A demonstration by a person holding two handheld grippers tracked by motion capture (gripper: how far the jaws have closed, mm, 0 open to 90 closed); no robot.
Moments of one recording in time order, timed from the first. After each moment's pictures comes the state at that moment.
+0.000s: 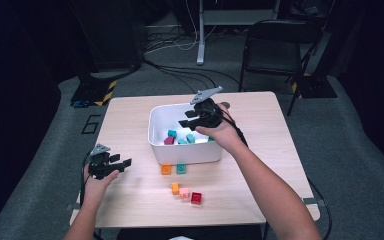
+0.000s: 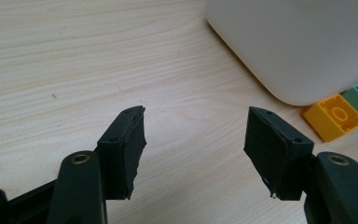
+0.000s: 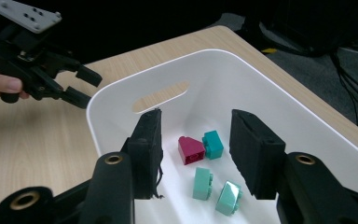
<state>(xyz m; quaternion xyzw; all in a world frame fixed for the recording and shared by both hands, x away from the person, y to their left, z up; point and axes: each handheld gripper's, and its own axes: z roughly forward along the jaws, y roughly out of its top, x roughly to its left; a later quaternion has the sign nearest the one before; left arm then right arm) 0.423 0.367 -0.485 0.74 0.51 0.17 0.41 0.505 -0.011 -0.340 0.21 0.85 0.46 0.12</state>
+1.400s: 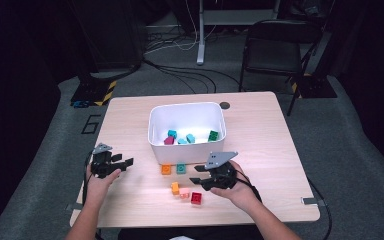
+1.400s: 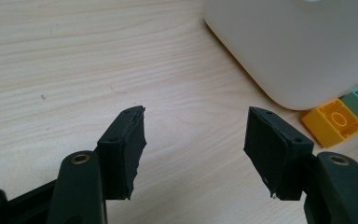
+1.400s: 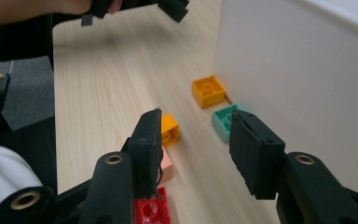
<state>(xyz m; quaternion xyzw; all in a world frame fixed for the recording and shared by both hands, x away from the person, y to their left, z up) 0.429 0.363 -0.488 0.74 0.51 0.16 0.41 0.382 -0.043 -0.443 0.17 0.86 0.47 0.09</state>
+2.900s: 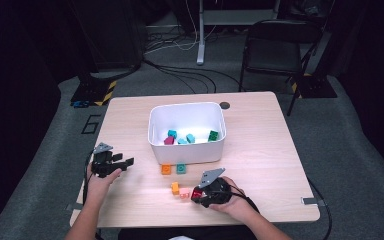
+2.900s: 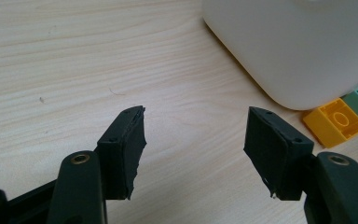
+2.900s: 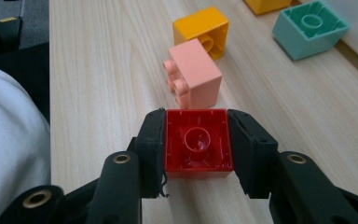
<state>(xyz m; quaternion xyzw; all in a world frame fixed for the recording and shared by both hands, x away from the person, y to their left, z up) 0.430 0.362 -0.488 0.74 0.51 0.16 0.41 0.372 -0.033 -0.508 0.15 0.91 0.39 0.04</state>
